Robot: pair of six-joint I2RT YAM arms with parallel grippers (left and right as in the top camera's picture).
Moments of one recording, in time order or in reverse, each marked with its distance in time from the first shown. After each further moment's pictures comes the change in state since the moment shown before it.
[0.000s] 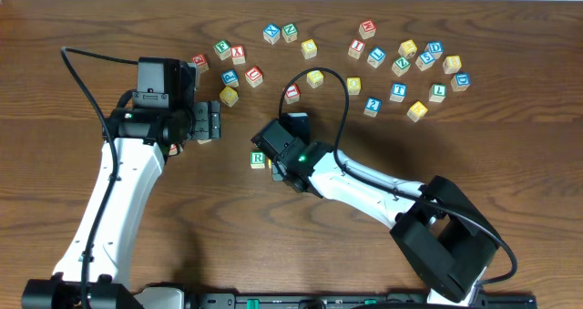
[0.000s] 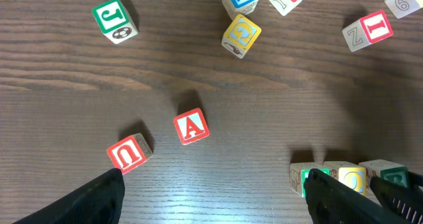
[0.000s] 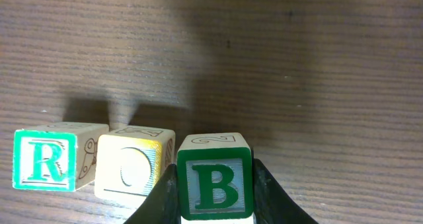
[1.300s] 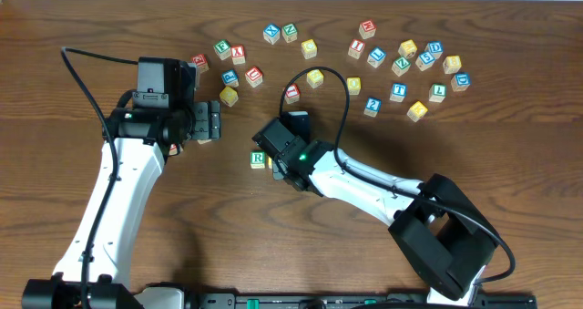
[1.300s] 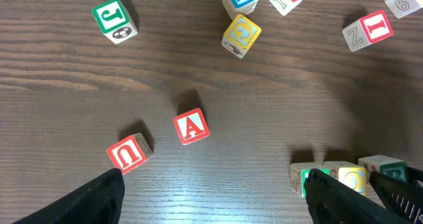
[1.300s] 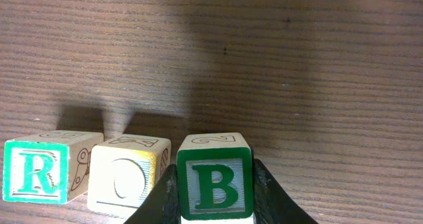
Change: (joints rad) left arm 0.000 0.000 0.000 0.000 0.000 0.000; right arm -0.009 0.010 -0.001 0.014 0.004 -0.012
